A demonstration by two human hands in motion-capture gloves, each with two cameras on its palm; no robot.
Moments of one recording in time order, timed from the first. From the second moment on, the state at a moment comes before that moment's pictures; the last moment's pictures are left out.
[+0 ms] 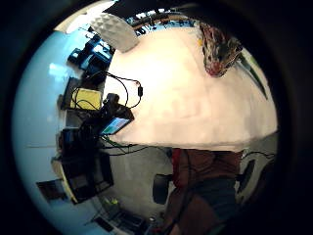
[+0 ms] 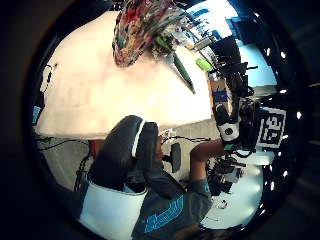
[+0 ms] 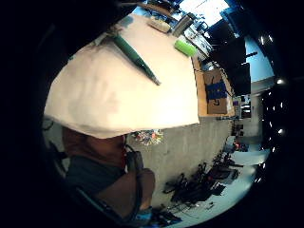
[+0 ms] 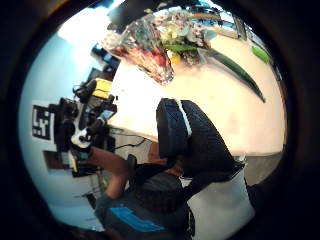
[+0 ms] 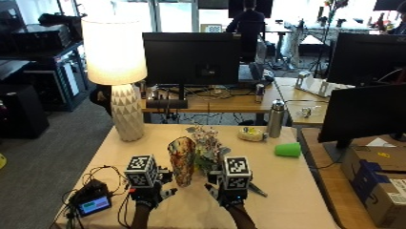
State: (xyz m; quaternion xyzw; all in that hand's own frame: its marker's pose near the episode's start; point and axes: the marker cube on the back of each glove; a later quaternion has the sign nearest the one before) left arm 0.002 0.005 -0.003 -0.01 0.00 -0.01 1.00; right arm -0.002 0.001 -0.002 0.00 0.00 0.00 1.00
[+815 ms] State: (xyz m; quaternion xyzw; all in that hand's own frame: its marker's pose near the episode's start) left arm 0.003 0.003 -0.003 -0.02 0.02 0.00 1.00; right arm -0.001 0.003 -0.008 0.01 0.00 -0.01 1.00
